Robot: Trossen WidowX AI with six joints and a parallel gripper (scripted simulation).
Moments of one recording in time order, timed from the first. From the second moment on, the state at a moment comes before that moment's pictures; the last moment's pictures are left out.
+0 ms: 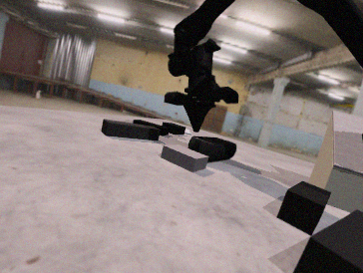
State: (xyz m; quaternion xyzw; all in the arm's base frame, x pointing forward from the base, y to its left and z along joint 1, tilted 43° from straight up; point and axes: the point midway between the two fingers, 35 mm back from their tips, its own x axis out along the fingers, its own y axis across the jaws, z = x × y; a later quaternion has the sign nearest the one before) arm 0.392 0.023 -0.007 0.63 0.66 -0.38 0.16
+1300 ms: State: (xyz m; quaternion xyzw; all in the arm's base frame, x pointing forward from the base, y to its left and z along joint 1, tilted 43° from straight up) arm 0.263 -0.008 -0.045 0.77 0.49 -0.33 0.24
